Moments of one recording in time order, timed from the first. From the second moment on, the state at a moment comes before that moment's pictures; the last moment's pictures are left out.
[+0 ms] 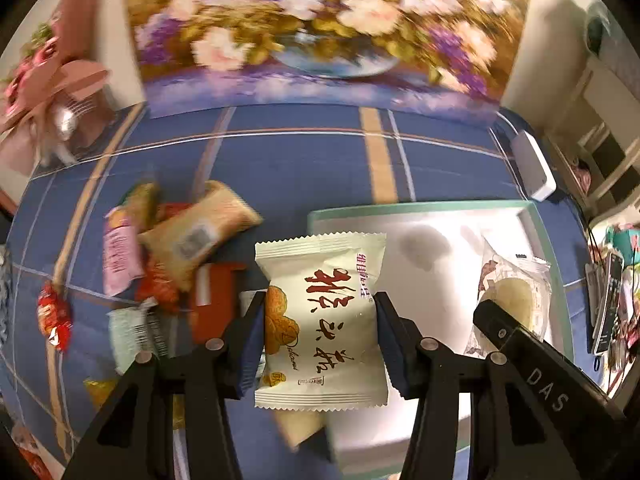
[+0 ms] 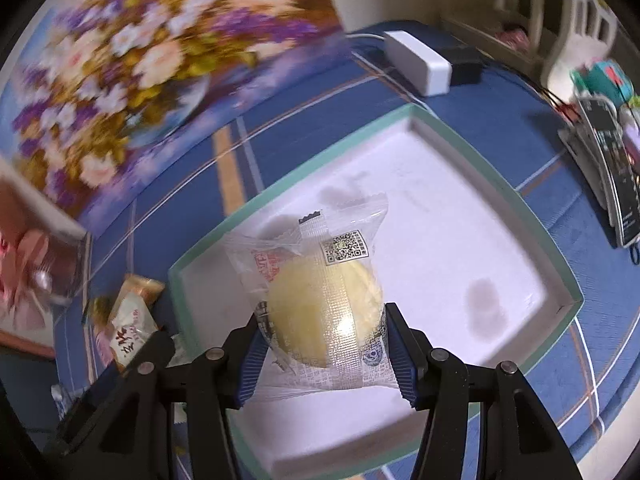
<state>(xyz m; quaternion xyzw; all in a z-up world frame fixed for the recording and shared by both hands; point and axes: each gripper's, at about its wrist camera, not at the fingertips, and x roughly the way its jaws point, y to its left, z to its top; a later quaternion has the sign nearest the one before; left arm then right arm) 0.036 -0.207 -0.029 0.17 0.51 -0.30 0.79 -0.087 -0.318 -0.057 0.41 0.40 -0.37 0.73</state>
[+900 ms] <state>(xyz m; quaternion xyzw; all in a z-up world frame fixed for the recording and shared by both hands) 0.043 -0.262 -0.088 0.19 0.54 -0.31 0.76 -0.092 -0.369 -0.095 0.42 0.42 -0.40 0.70</state>
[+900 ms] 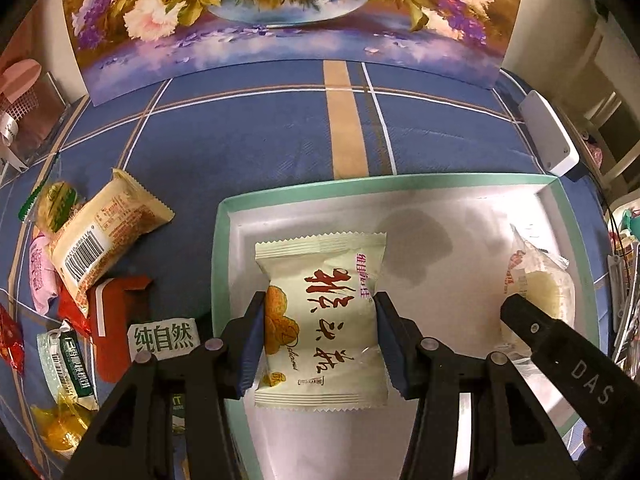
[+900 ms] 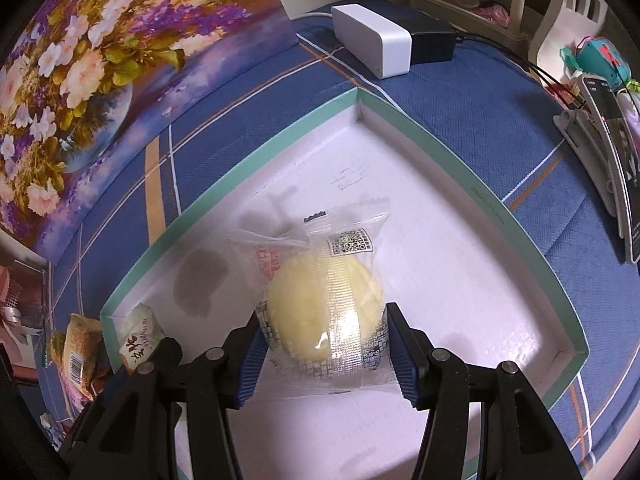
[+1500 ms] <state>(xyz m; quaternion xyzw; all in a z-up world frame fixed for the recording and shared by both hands) 0.053 -0.238 -0.060 0.15 0.54 -0.29 0.77 -0.089 -0.366 -0.056 0.38 0.41 -0.41 0.72</state>
